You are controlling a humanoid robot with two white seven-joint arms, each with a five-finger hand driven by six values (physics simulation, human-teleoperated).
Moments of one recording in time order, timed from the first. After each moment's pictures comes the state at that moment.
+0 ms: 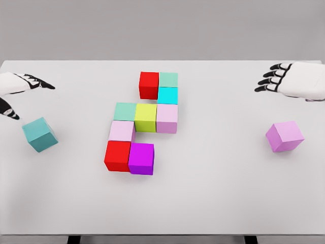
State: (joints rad) left arm -0.77 1.05 -0.72 -1.22 -0.18 -0.61 -0.58; right arm -0.68 -1.09 0.54 -1.68 0.59 -0.61 0.60
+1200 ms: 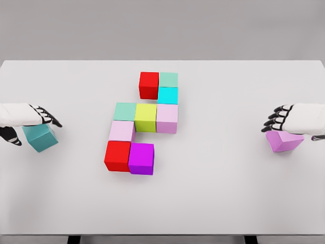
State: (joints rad) left arm -0.73 1.09 -0.86 -1.35 -0.32 -0.61 -0.61; right arm -0.58 -1.20 0.67 -1.69 0.49 -0.61 0.61
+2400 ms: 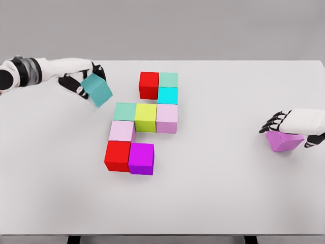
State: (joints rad) left arm -0.93 0.72 -0.87 -1.26 -0.11 -0.10 -0.61; right arm -0.59 -1.10 0.71 -1.47 0.42 -0.61 0.61
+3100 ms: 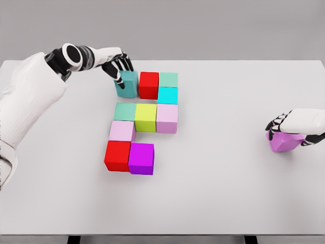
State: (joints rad) left arm -1.08 0.30 -0.87 -0.86 -0.10 0.32 -0.57; right arm -0.59 -1.10 0.71 -1.47 0.43 -0.61 0.61
